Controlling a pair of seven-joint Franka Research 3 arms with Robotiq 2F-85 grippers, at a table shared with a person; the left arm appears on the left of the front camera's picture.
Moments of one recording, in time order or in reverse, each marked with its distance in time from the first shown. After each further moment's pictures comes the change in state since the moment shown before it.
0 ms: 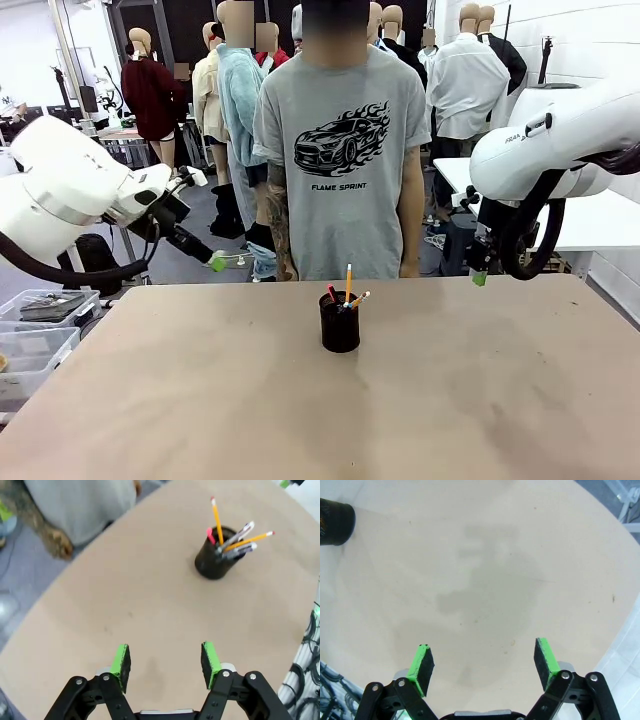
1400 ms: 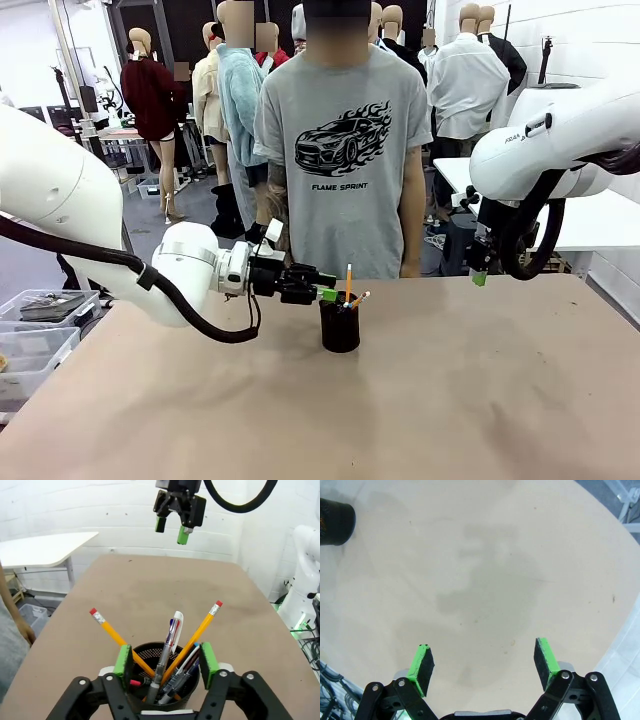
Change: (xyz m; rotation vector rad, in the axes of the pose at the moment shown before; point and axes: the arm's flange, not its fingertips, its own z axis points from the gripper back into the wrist) left arm 0.034 -0.029 -0.236 -0.548 -0.657 -0.399; right arm 0.000 0.000 0.000 0.000 0.000 0.001
